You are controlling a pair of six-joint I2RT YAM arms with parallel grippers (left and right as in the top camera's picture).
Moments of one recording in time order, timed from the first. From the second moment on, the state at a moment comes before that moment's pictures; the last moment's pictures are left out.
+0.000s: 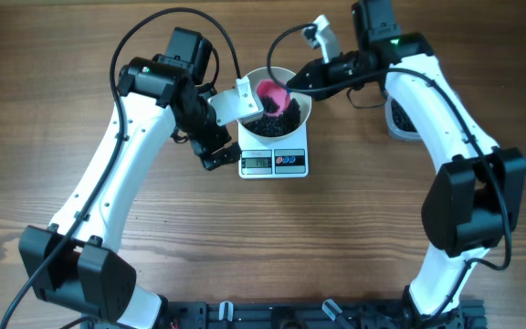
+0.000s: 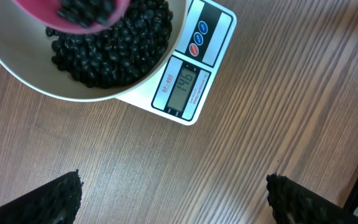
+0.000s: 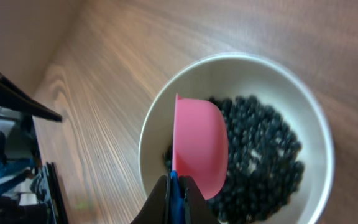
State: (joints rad) left arm -0.31 1.69 1.58 -1.25 0.28 0.85; right arm 0.22 1.99 1.70 -0.79 -0.84 -0.16
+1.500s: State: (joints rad) left arm -0.31 1.69 1.58 -1.25 0.28 0.85; right arm 0.21 1.81 1.71 -0.77 -0.65 -0.36
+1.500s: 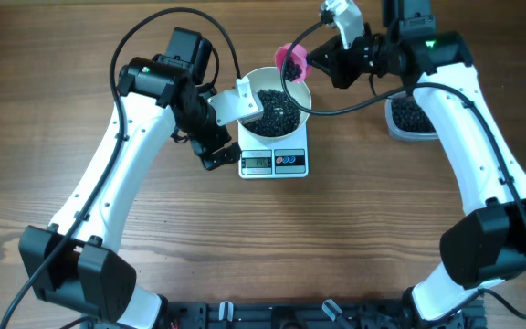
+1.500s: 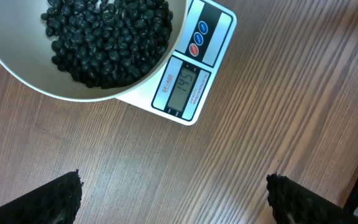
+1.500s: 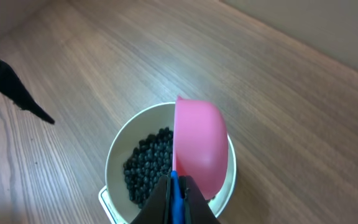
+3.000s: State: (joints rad) left arm -0.31 1.69 1.58 -1.25 0.28 0.85; right arm 0.24 1.81 1.71 -0.77 -0.68 -0.34
